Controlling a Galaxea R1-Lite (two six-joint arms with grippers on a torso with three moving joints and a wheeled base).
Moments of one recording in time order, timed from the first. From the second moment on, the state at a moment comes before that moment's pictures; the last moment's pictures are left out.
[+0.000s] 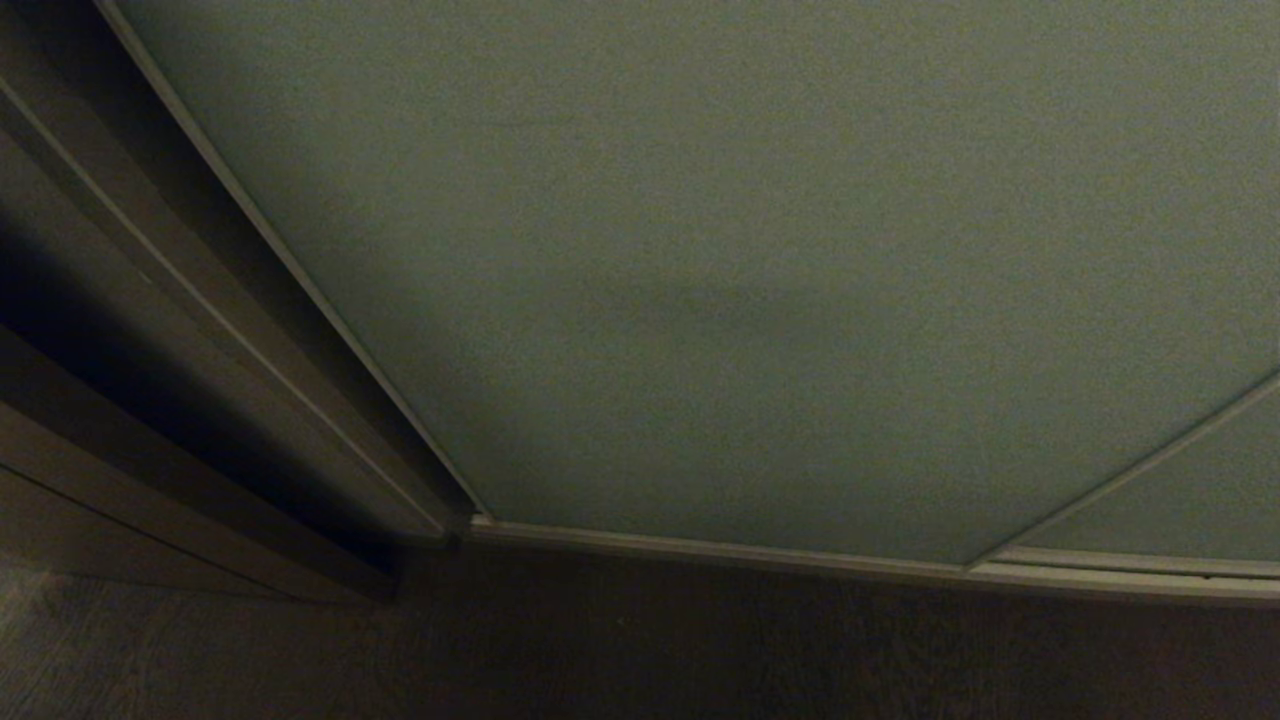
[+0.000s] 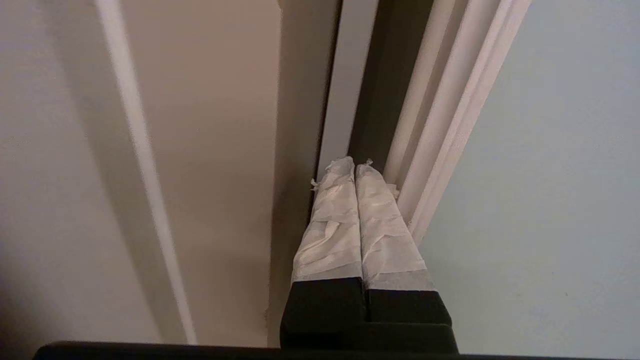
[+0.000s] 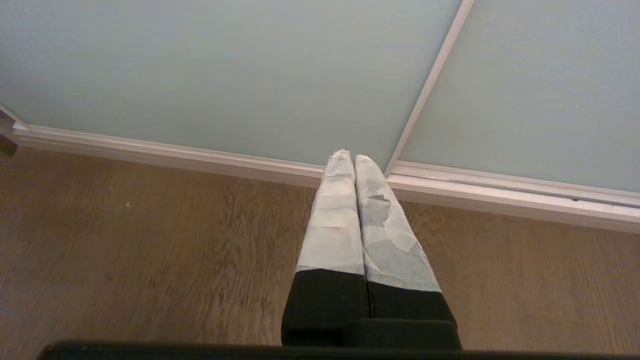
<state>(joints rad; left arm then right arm) 0.00 1.31 -1.36 -0.44 0.10 -0.12 0.00 0.00 0.00 0.00 0.00 0.00</state>
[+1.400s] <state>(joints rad) -0.34 1.38 -1.51 -0.23 -0.04 -0.13 0.00 0.00 0.00 0.00 0.00 0.00</state>
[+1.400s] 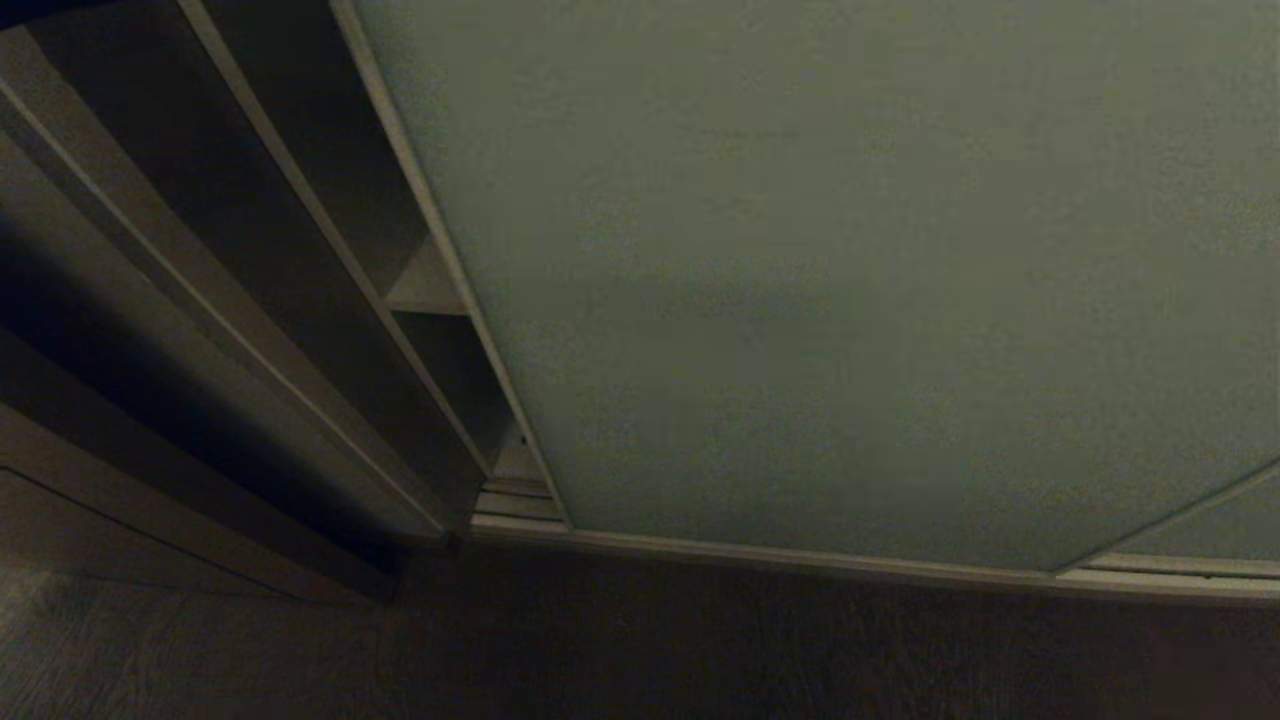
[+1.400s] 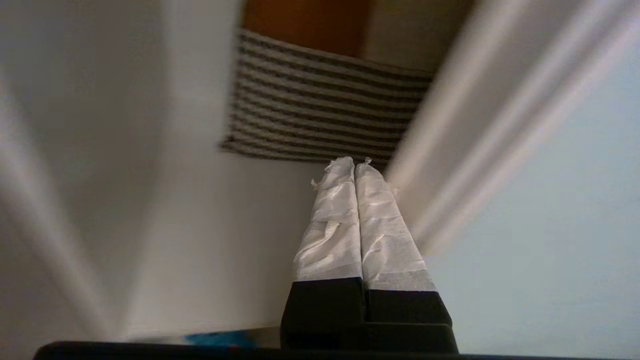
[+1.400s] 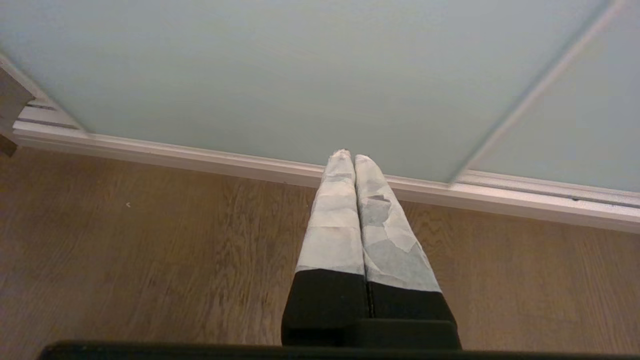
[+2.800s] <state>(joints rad) -0.86 1.56 -1.72 -0.13 0.13 -0.18 0.00 0.00 0.00 0.00 0.00 0.00</state>
